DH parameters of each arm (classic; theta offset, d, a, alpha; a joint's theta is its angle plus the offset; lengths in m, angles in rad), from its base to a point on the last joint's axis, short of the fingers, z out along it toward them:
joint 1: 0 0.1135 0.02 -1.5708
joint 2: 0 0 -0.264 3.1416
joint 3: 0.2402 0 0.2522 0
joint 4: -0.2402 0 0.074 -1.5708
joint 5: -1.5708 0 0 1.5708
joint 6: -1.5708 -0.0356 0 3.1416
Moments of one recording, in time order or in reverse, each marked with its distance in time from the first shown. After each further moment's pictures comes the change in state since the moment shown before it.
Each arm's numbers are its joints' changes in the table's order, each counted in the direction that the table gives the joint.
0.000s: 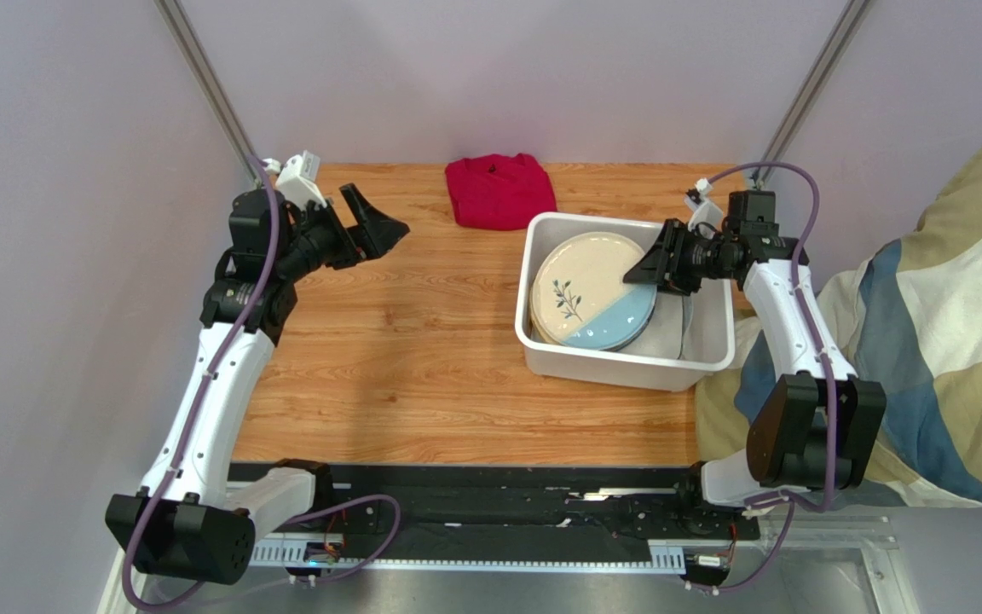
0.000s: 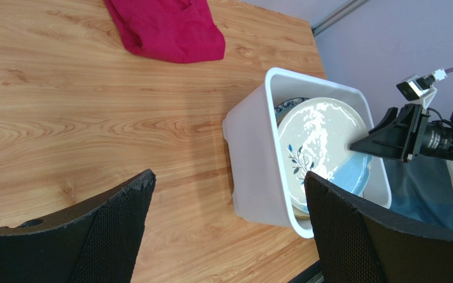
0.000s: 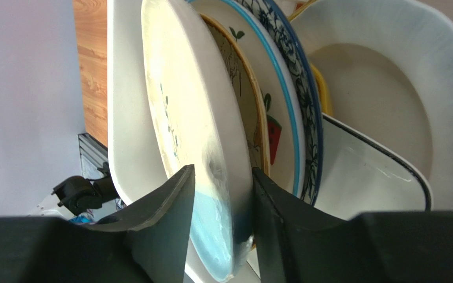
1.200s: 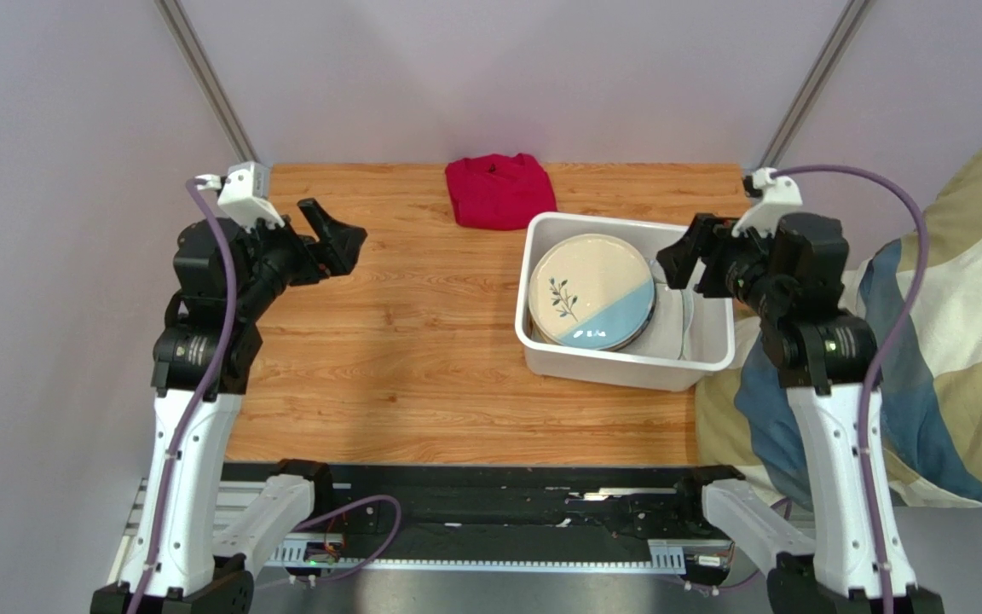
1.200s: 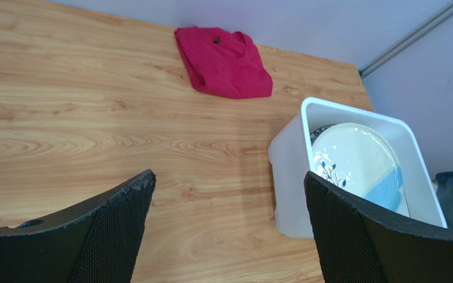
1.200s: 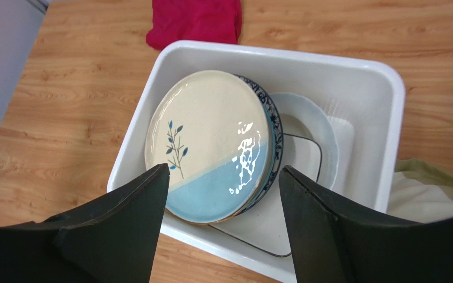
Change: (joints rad) left arm 0.018 -0.192 0.090 -0.202 0.213 -0.128; right arm 0.189 -0.481 0.114 -0.093 -0.565 0.032
